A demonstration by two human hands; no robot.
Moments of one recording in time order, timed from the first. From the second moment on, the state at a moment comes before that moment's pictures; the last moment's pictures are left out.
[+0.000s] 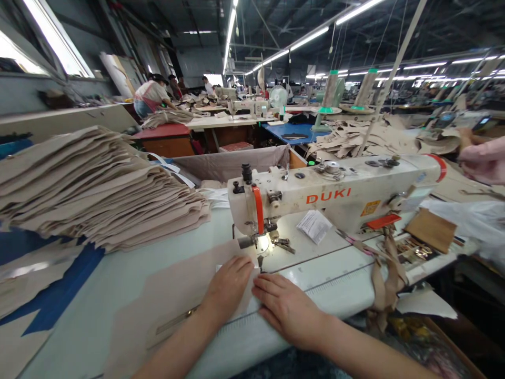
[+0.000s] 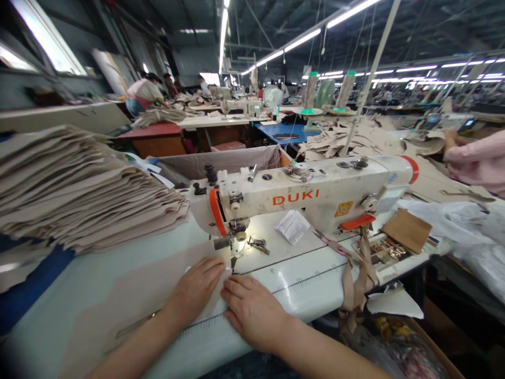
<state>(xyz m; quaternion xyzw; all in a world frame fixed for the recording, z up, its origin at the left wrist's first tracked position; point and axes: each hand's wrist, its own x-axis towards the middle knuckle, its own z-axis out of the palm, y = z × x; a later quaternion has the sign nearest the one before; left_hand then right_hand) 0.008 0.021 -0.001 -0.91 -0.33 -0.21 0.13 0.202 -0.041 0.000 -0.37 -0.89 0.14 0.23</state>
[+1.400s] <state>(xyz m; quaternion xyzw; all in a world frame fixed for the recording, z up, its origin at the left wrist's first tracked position) 0.000 0.020 -0.003 -0.91 -0.40 -0.12 0.07 0.206 0.040 0.017 -0.35 -0.92 0.04 0.15</state>
